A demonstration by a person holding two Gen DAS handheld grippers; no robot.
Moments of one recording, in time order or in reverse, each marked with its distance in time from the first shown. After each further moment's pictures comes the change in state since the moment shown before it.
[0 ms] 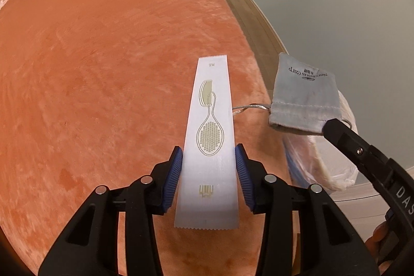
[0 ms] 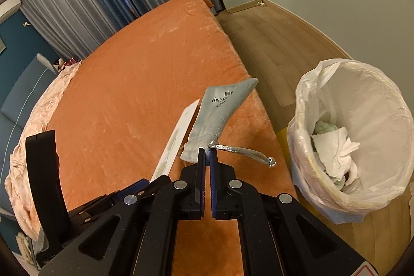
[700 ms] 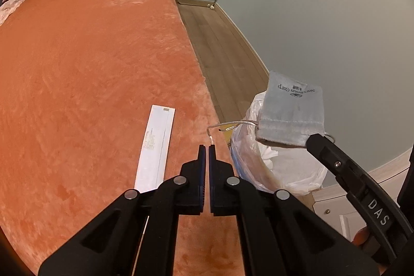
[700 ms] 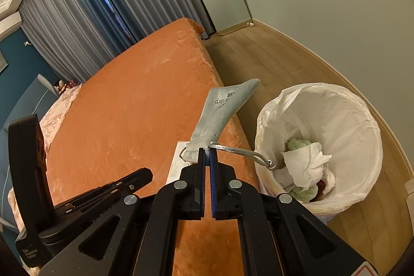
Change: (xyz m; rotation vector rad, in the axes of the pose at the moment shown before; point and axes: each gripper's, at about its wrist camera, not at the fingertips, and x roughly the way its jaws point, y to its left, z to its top) left arm -0.053 -0.071 0.014 0.110 -0.086 -0.049; right arm -0.072 -0.038 0.010 0.039 -0.117 -0.009
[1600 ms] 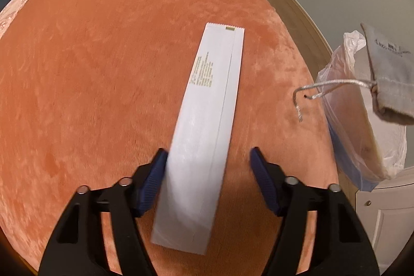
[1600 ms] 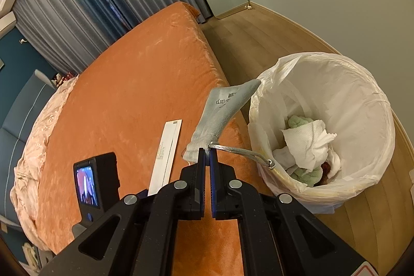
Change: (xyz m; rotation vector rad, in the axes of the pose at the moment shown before) left arm 0.114 0.052 -0.056 -0.032 0.191 0.258; right arm 0.038 -0.016 -0.026 0.025 0.094 0.011
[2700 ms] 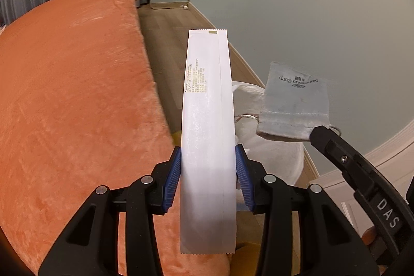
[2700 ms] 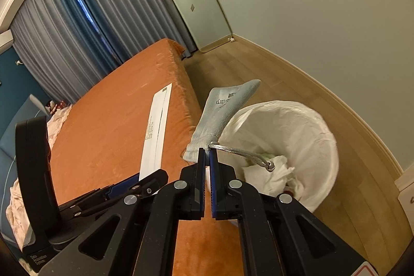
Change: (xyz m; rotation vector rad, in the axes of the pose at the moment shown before) left arm -0.138 -0.135 0.026 0.188 -0.199 -0.279; right arm -0.091 -0.060 0.039 0.040 -0.186 -0.072
